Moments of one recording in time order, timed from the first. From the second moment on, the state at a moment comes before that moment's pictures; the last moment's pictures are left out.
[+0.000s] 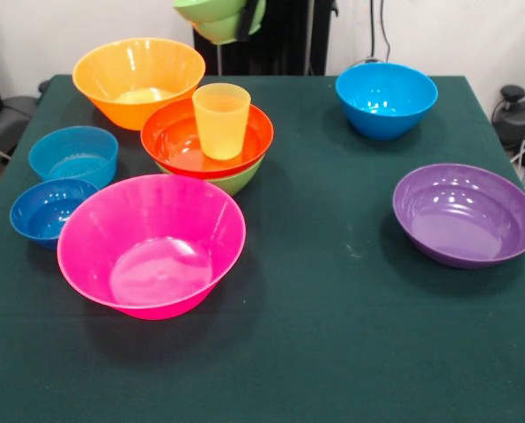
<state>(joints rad) 0.06 -0.68 -0.49 1.57 0.15 0.74 2.45</state>
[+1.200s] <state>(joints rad) 0.00 -0.68 -0.38 1.56 0.08 0.61 2.45</state>
